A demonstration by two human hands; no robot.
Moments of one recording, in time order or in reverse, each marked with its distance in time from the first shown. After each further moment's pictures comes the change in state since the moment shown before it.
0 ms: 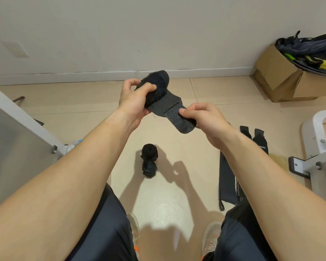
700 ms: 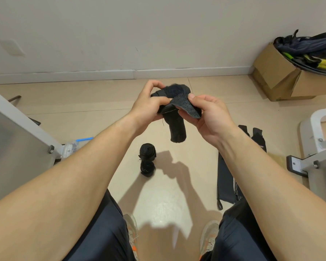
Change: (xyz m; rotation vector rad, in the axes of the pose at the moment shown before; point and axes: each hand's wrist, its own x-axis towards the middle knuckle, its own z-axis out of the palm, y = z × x) left_hand -0.010 -0.015 0.014 0.320 -0.317 0.061; right_hand -0.005 -0.011 0.000 0.594 0.063 0.021
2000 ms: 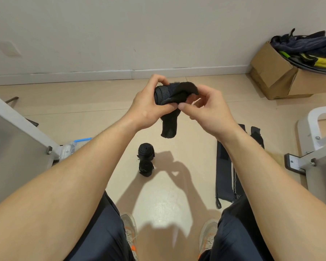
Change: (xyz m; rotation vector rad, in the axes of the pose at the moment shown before) left_hand -0.001 -0.003 -0.001 0.444 -0.012 0.355; right_hand -0.004 -0.010 -0.015 -0.770 -0.104 -0.454
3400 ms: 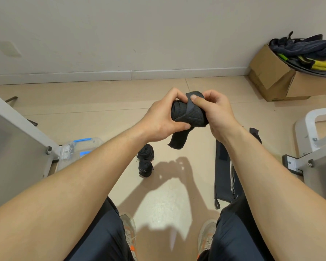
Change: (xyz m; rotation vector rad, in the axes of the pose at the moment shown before) left_hand -0.023 0.023 0.019 0.089 -0.180 0.009; right_hand 0.012 0.024 -0.003 0.329 0.147 0.260
